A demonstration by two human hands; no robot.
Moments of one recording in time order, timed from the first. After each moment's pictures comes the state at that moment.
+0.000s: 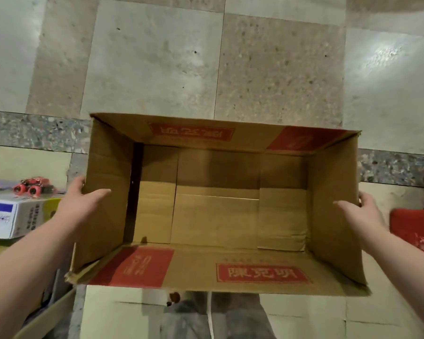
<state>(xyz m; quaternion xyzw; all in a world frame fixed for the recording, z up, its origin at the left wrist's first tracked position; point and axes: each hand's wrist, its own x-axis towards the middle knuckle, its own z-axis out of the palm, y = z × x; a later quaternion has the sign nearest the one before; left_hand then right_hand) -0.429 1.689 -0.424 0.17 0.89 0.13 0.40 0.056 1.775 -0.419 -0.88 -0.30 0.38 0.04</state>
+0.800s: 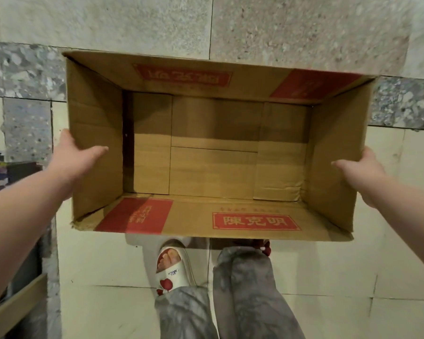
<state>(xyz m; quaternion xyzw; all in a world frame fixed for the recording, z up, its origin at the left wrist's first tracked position) -0.419 1.687 -0.654 0.21 0.88 0.10 0.42 0.072 1.765 -0.654 -0.86 -0.32 0.40 -0.03</state>
